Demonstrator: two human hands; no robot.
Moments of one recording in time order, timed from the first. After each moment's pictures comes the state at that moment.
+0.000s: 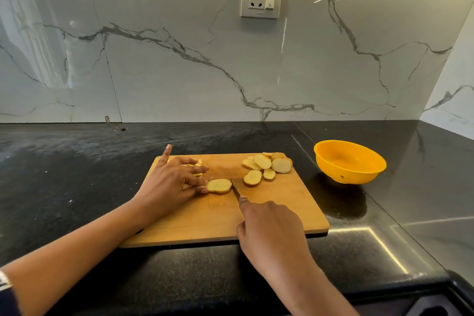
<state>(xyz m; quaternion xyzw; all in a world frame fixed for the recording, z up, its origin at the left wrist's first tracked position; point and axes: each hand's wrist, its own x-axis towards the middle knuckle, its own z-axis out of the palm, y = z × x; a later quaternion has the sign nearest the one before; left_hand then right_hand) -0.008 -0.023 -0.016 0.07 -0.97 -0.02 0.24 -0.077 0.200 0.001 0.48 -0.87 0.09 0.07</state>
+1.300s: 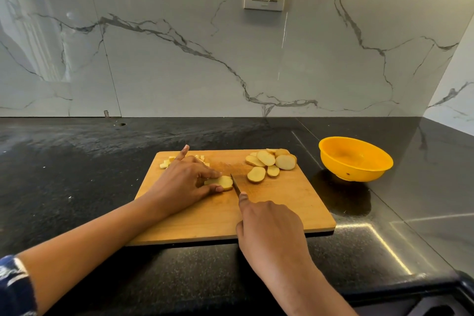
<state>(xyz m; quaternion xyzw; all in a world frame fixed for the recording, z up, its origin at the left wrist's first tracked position) -0.020 -0.003 -0.006 0.09 -0.97 -0.09 0.23 -0.071 0.192 -0.003 0.47 -0.88 0.08 0.08</state>
